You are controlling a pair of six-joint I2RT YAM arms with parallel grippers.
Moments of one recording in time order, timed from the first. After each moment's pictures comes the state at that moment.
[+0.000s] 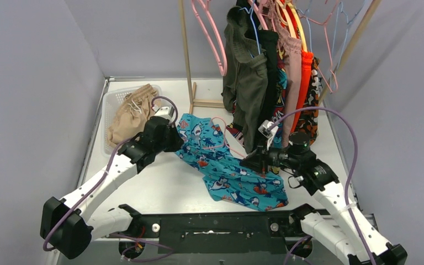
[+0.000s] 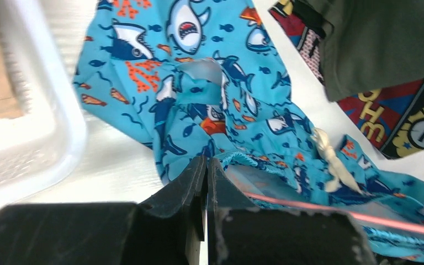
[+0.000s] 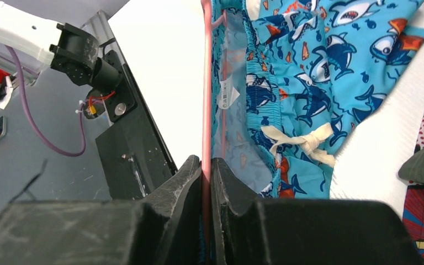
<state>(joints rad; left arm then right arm) -0.56 1.13 0.86 -0.37 -0.07 -0.54 0.43 0.78 0.70 -0.37 -0.75 0.16</state>
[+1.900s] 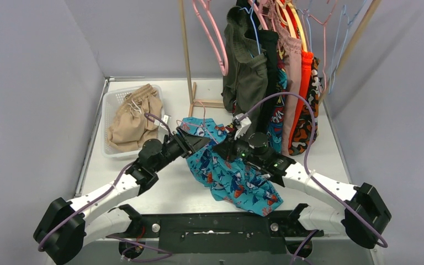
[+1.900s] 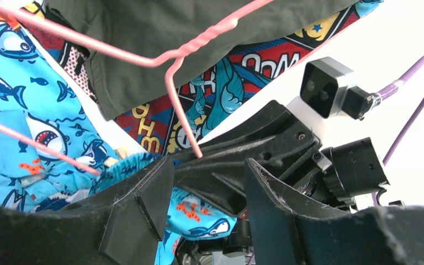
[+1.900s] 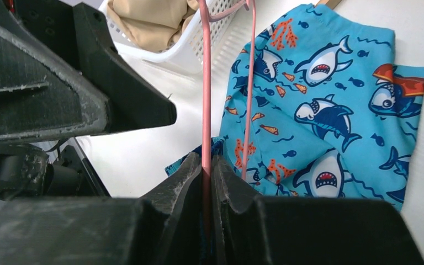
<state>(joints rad) -0.68 1.03 0.47 0.52 0.16 -1.18 0.78 1.15 0.66 0.23 -0.14 0.45</state>
